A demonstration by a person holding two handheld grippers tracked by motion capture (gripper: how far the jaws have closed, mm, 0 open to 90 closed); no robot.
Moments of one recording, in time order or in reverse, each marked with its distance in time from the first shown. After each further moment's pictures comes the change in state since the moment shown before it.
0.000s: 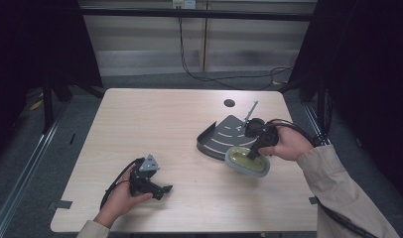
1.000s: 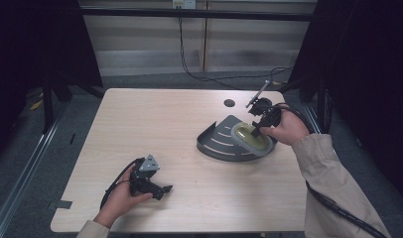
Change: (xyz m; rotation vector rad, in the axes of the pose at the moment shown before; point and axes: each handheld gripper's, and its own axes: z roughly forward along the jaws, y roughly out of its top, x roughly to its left) left arm 0.000 0.000 0.000 0.000 0.001 0.001; right arm -0.047 0.008 -0.016 -0.080 -0.154 0.248
